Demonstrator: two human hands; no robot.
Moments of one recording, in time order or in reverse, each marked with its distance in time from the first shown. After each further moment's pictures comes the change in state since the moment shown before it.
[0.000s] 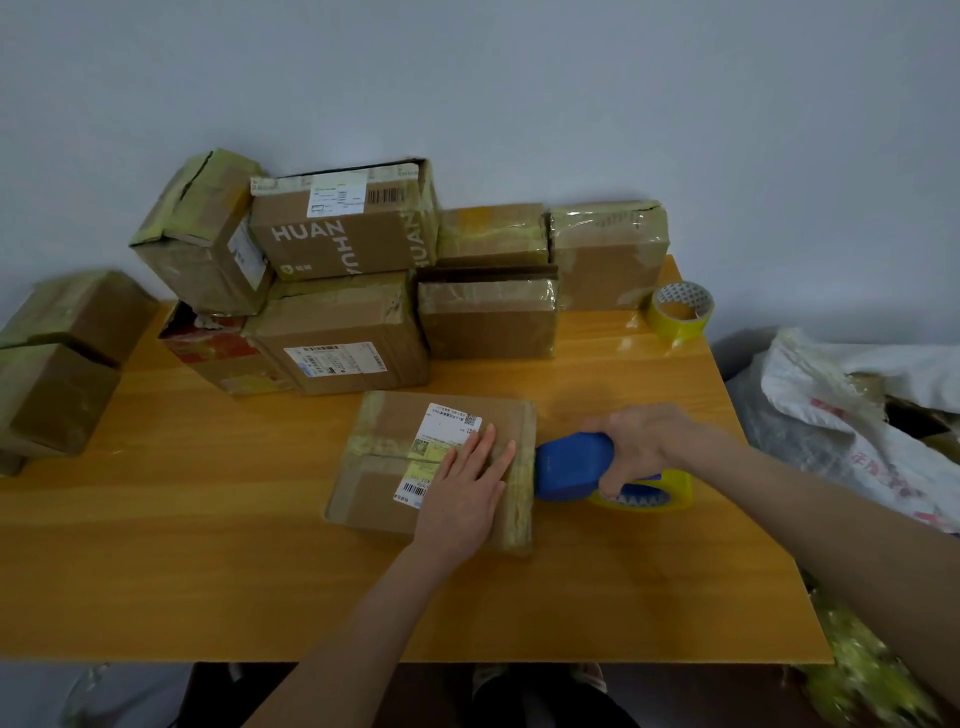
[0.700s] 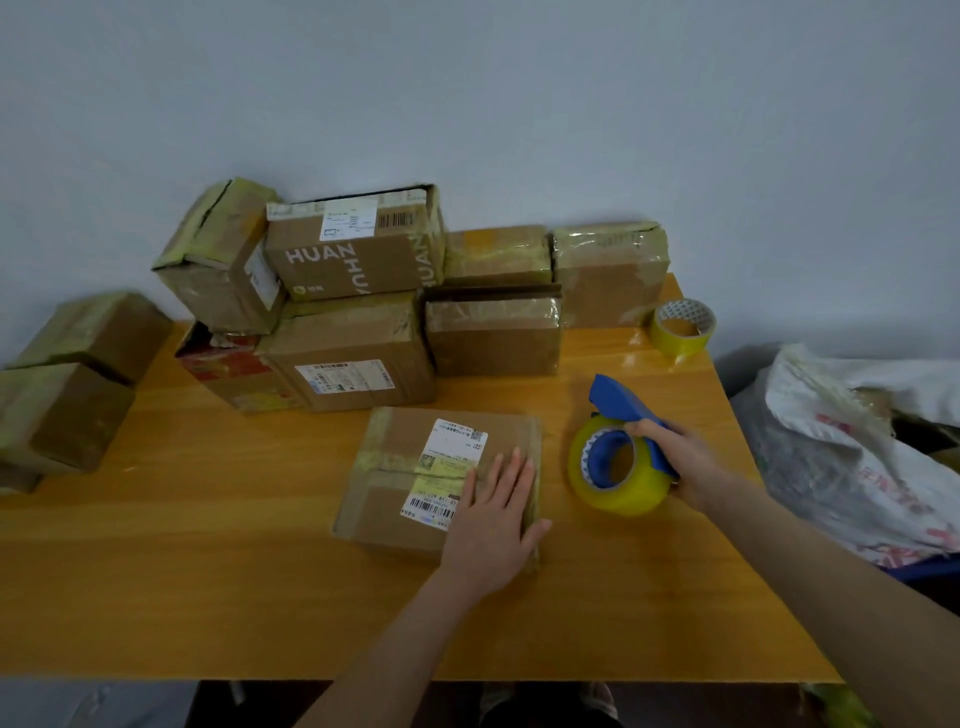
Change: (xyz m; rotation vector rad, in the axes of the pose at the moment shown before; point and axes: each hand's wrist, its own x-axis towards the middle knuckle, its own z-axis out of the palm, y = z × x) left_hand -0.006 0.025 0.001 0.005 -0.059 0.033; right_hand 0.011 0.032 0.058 1.667 0.449 0.361
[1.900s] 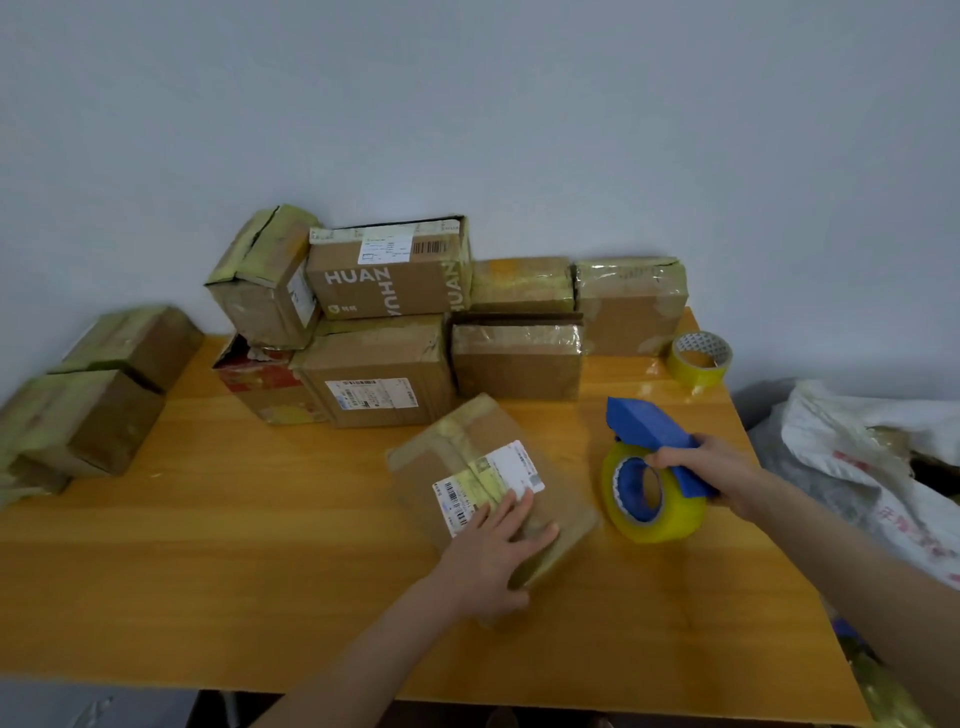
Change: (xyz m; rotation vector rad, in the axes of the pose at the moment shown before) left_hand -0.021 -0.024 -0.030 0.087 -0.322 0.205; right_hand -0.018 -0.030 -0.009 -0.288 -0.059 -0.008
